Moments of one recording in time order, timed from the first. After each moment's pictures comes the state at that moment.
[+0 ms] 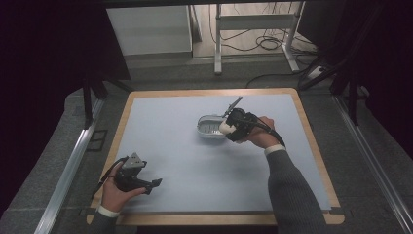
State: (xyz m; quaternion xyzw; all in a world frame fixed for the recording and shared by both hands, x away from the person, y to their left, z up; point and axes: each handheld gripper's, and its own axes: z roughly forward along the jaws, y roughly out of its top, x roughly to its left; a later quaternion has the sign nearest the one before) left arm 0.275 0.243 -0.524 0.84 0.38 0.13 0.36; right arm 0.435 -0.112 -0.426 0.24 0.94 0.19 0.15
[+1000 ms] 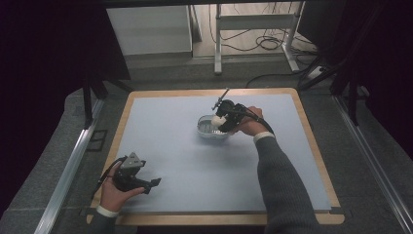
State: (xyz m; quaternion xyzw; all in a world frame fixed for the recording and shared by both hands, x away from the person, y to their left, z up) left arm 0.274 0.246 -0.523 0.84 0.38 0.13 0.36; right arm 0.473 -0.082 -0.430 0.21 0.95 0.18 0.15
